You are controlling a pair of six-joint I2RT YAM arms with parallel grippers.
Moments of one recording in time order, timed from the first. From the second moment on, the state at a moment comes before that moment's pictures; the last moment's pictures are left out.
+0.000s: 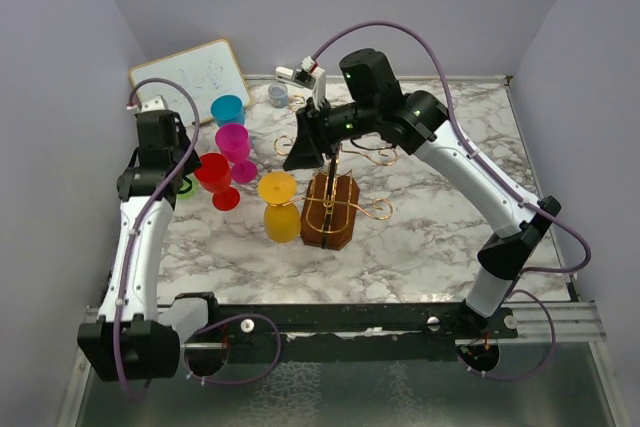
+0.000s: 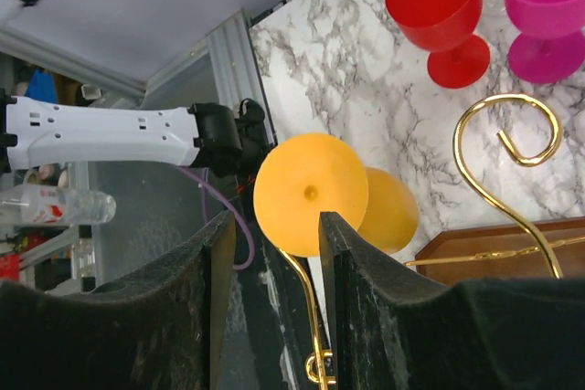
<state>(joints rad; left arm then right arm) 0.05 1.13 1.11 -0.70 -0.19 -0.34 0.81 1.75 2.04 -0.80 -0.65 0.20</state>
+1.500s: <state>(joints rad) 0.02 0.82 1.04 -0.53 0.11 -0.48 0.84 1.90 2.11 -0.97 -0.64 0.19</state>
